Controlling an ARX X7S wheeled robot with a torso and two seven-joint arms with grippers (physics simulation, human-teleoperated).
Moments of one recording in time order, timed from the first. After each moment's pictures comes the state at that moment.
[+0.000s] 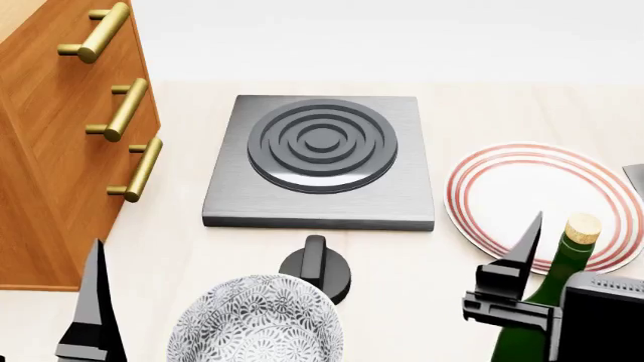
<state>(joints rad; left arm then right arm) -0.05 -0.28 0.24 0.94 -0.13 -0.56 -0.33 0.21 0.39 -0.01 -0.51 0.19 0.53 0.40</state>
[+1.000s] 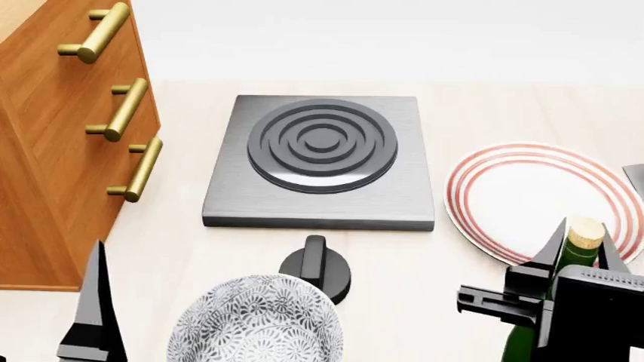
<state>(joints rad) -0.05 -0.30 0.25 0.93 -0.15 -0.55 -0.35 0.25 0.36 -0.03 -0.36 0.20 0.44 0.40</state>
